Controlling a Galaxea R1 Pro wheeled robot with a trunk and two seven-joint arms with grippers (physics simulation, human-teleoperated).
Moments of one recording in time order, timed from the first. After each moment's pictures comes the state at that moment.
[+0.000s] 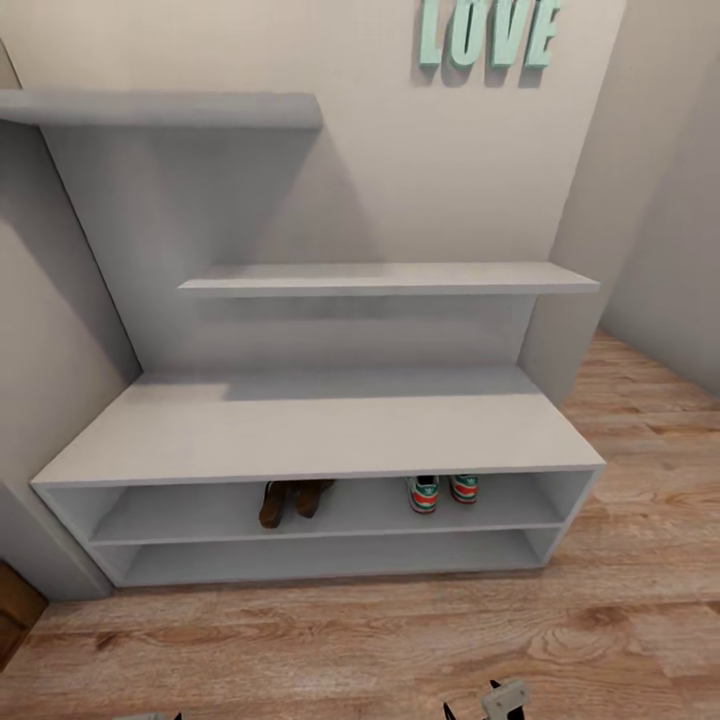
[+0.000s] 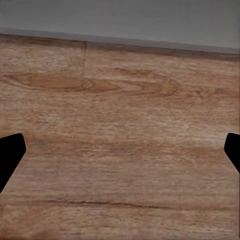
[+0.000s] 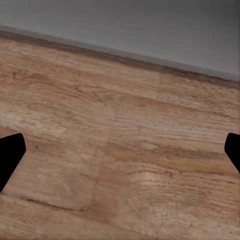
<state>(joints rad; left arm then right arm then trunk) -0.23 0.21 0.31 -0.25 0.02 -0.45 -0.37 -0.36 -0.02 0.12 -0.06 0.12 -0.64 0.08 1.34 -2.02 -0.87</state>
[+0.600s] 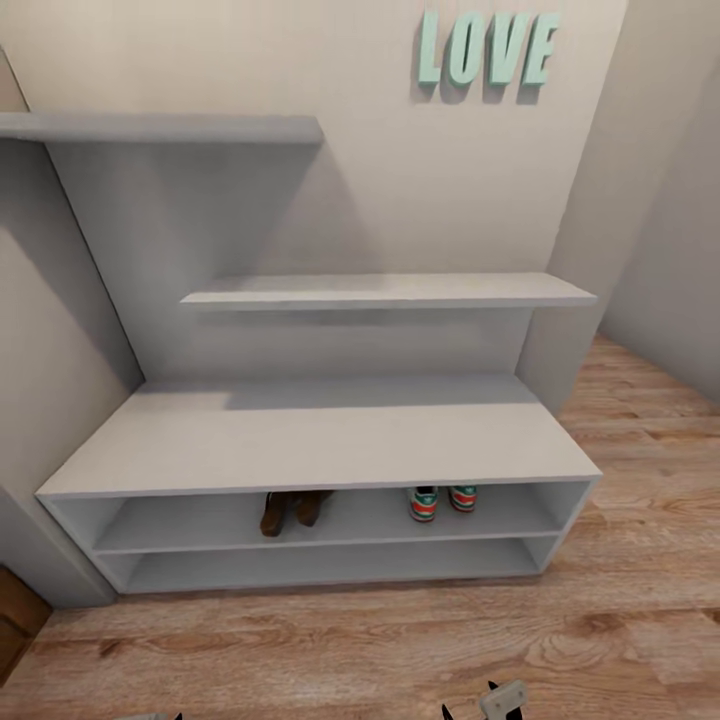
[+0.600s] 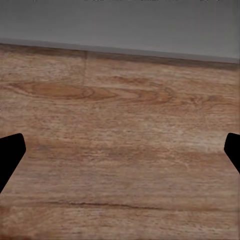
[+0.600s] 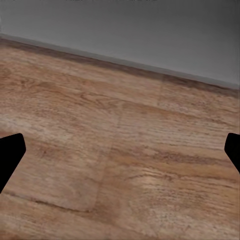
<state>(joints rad) -0.23 0.21 0.31 -0.24 0.02 -0.45 -0.37 -0.36 -0.02 0.12 -0.05 0.12 -0.64 0.09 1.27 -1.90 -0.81</state>
